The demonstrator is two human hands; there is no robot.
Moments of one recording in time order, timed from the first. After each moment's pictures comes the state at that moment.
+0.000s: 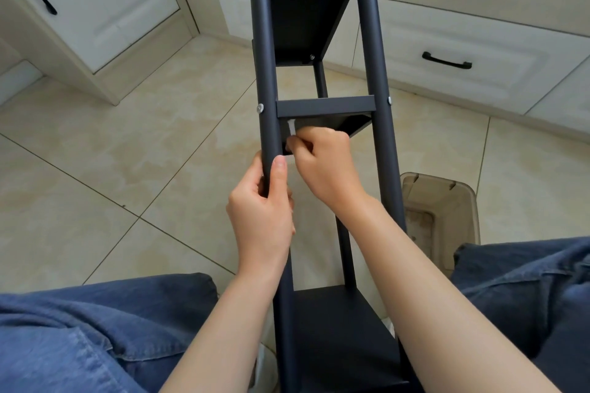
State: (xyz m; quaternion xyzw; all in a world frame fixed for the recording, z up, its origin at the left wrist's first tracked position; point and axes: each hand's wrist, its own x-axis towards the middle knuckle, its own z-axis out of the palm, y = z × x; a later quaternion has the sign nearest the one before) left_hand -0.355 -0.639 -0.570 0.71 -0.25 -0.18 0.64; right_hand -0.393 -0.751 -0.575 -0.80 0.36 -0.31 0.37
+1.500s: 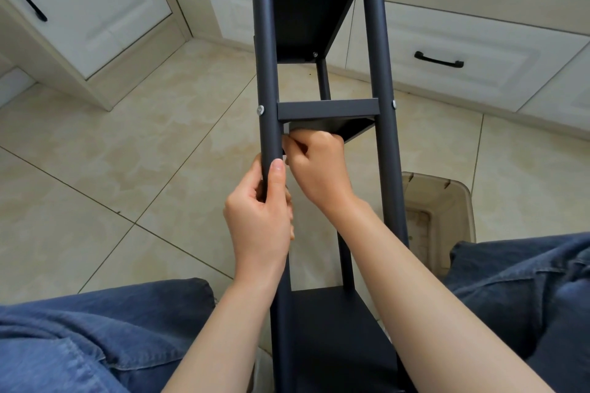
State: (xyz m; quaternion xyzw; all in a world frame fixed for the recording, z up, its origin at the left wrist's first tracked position) left_hand -0.363 -0.638 -0.564 0.70 -0.25 -0.20 0.64; right_hand -0.393 -0.752 -0.578 -0.78 0.33 -0.37 0.39
